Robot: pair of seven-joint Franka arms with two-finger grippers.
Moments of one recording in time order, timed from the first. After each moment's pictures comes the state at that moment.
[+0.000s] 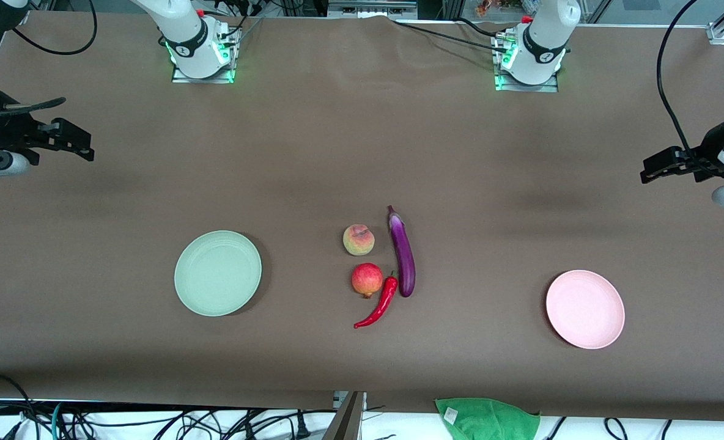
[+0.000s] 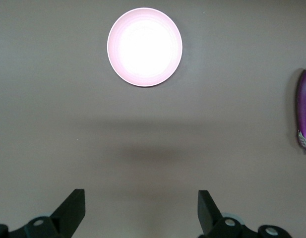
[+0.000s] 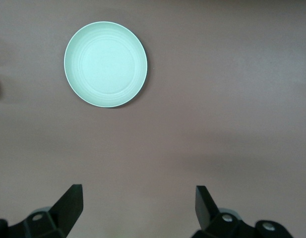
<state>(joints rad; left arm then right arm) -0.05 0.15 0.09 -1.47 0.00 1.53 -0.02 0.19 0.06 -0.15 -1.55 0.00 1.57 -0.06</state>
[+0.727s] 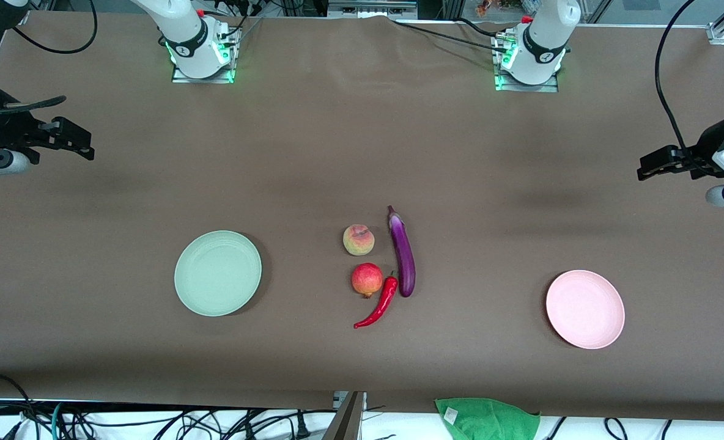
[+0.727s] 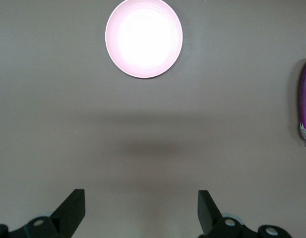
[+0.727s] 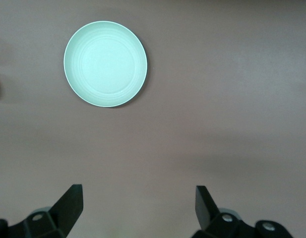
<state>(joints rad) -0.05 0.16 0.09 -1.46 0.00 1.49 -0.02 0.19 0.06 -0.15 -1.56 -0.01 1.57 -0.06</state>
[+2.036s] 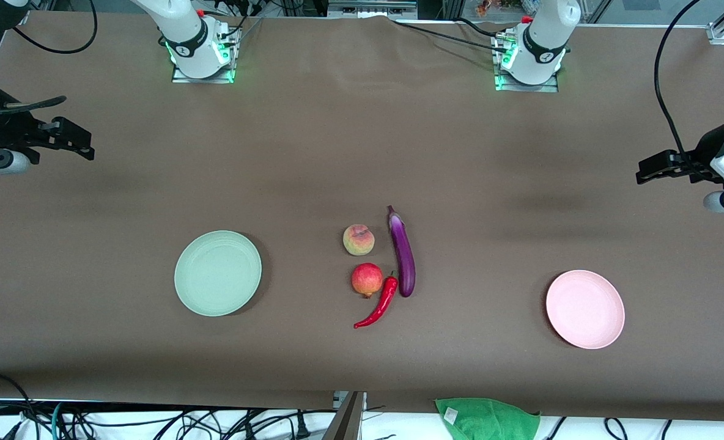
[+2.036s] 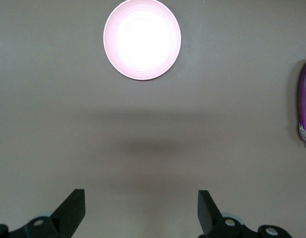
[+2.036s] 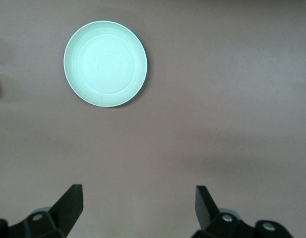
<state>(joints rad) -0.06 0.19 0.08 -1.42 -0.01 1.48 -0.02 0.19 0.06 -0.15 -1.56 -0.01 1.57 -0.06</state>
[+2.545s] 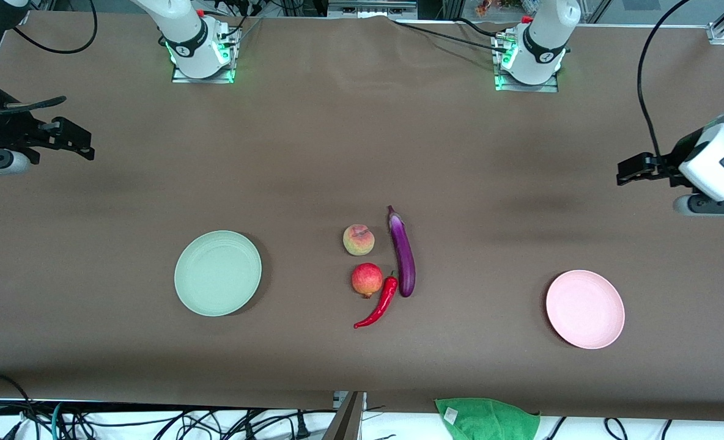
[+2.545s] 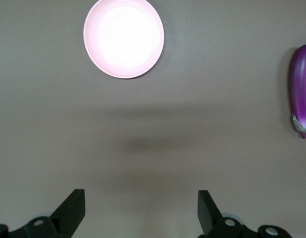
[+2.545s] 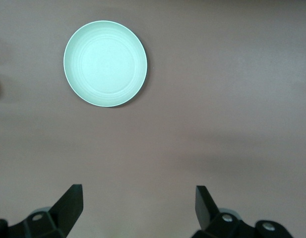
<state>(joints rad) -0.10 0.21 0.06 -1.42 -0.01 1.48 -0.02 0.19 0.06 -0.15 -1.56 -0.01 1.57 -0.06</state>
